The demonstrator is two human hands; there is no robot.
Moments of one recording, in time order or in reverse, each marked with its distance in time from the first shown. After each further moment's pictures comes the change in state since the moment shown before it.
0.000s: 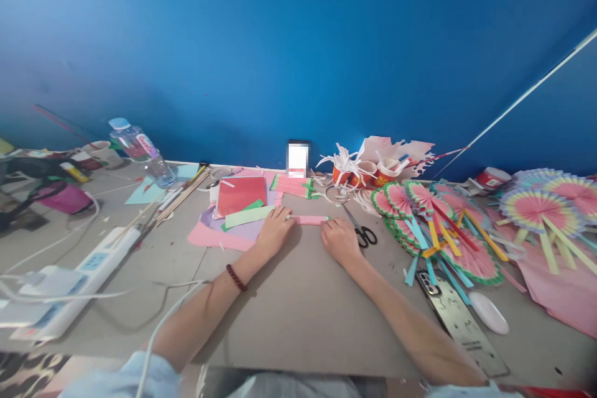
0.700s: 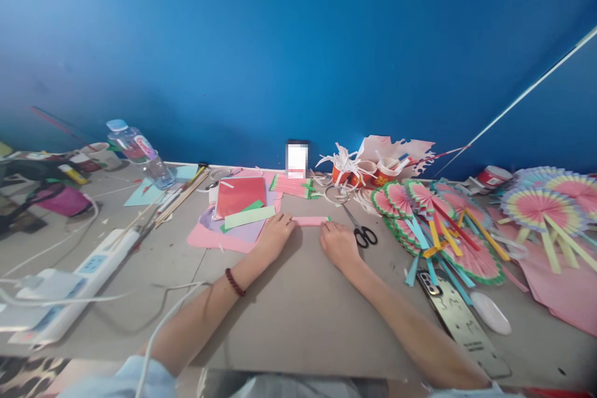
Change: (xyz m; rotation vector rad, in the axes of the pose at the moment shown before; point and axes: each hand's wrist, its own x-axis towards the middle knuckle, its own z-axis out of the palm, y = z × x) left_hand -0.003 0.008 -0.007 0.074 -0.146 0.000; right_hand -0.003 -0.010 -0.007 -0.021 -0.069 0.052
